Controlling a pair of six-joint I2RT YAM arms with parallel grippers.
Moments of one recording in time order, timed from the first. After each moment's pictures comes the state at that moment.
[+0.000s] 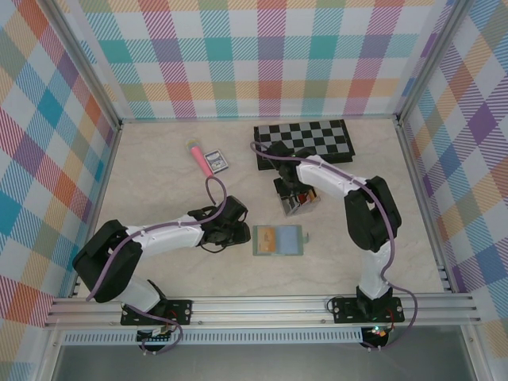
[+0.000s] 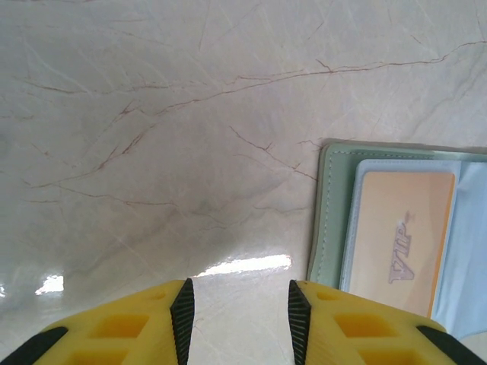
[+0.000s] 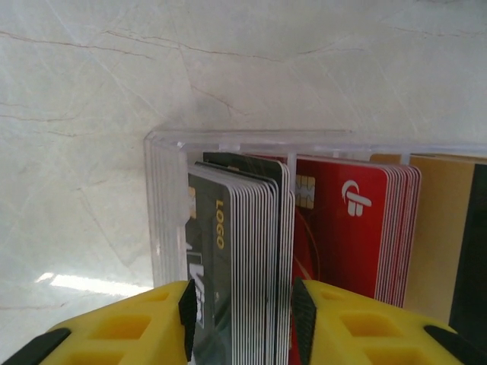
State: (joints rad) left arm -0.79 1.50 0.77 -0.38 0.01 -0.92; right arm 0.62 1.97 1.53 -0.92 0.24 0.28
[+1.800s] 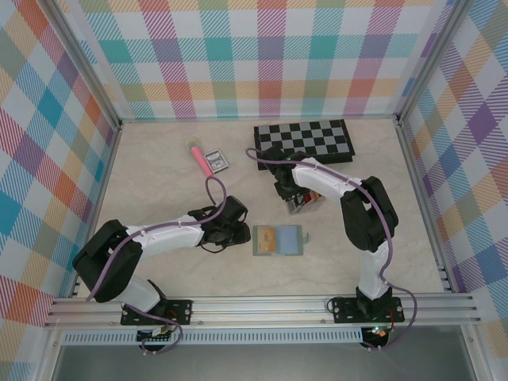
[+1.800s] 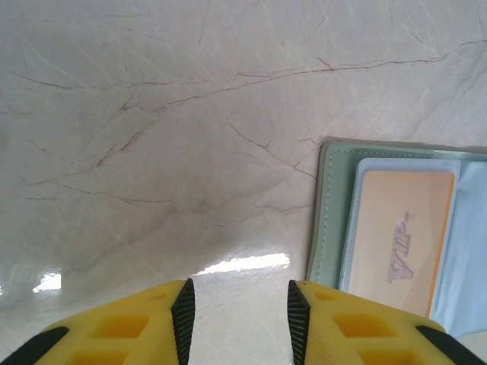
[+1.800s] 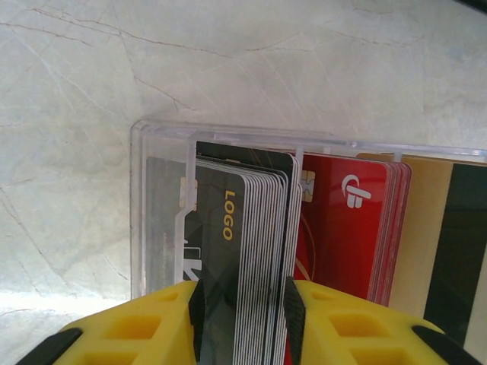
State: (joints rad) left arm -0.79 1.50 0.77 -0.38 0.02 -0.92; right arm 0.65 1.97 1.52 -0.94 0.39 0.26
